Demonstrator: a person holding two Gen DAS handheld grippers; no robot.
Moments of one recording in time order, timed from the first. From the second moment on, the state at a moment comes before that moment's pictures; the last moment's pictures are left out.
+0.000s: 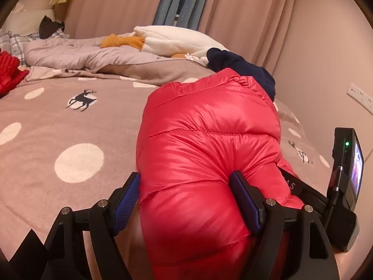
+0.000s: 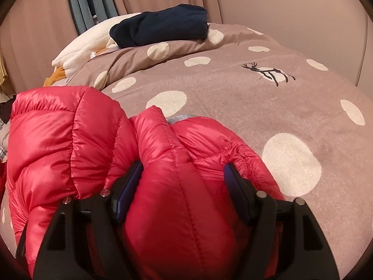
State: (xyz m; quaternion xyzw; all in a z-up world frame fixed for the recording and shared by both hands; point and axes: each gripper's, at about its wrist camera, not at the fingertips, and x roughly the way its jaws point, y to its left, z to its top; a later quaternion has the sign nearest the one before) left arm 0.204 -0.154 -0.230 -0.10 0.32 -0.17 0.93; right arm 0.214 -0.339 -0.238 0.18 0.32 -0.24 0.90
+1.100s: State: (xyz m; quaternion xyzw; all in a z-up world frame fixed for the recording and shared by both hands) left arm 0.204 -0.115 -0.208 -0.16 0.36 -0.20 0.89; right arm 0.202 -0.343 -0.224 0.24 0.30 -0.21 0.90
